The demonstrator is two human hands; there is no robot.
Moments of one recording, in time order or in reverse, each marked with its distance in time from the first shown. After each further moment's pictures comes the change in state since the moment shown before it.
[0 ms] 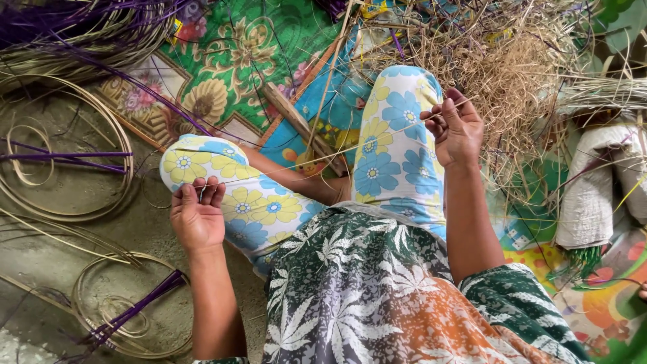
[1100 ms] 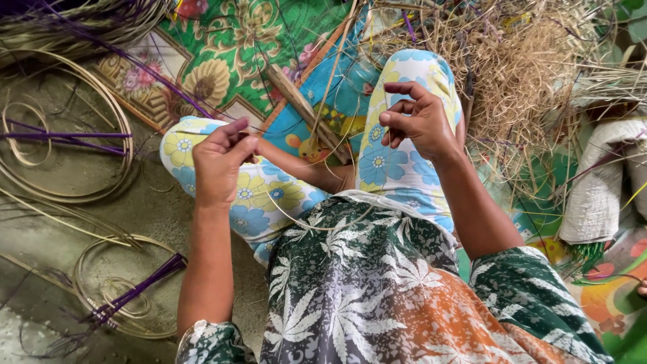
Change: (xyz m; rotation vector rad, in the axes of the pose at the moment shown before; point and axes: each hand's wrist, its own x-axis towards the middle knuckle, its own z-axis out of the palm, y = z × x) left_hand -0.002 0.012 0.122 0.538 -0.367 0.053; right_hand -0.049 -0.003 0.097 -0.494 -0.470 0.135
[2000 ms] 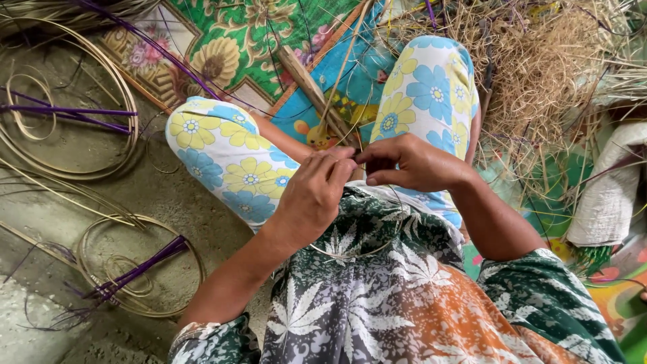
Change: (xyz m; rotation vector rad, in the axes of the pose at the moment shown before) left_hand -0.081 0.058 0.107 1.066 -0.486 0.769; right_hand -0.044 -0.065 0.052 -0.630 -0.725 0.039
